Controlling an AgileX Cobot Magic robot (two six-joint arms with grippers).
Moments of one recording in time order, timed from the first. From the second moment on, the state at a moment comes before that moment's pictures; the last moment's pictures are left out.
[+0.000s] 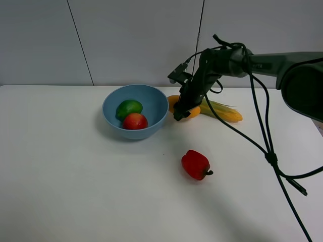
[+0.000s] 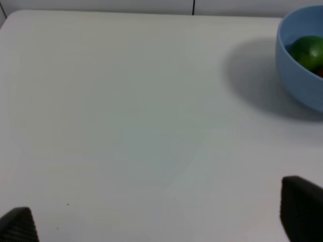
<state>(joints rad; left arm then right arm) 0.06 -0.01 -0.51 0.01 1.05 -0.08 0.37 2.29 -1.77 0.25 0.77 -0.65</state>
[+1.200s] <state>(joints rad) 0.06 -0.01 -0.51 0.01 1.05 -0.08 0.60 2.27 -1.98 0.25 0.83 -0.36</state>
